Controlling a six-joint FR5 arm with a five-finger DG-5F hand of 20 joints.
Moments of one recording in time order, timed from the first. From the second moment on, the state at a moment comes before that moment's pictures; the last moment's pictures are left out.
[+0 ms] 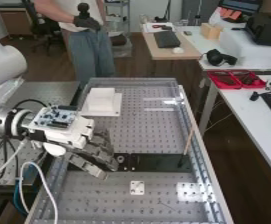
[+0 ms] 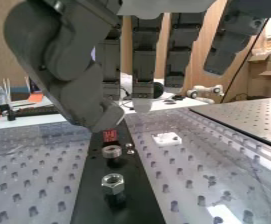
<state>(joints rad) 1.28 -1.84 -2.17 -2.38 -1.69 -0.73</state>
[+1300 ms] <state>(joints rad) 1.36 -1.84 -2.24 -2.30 -1.58 -0.79</state>
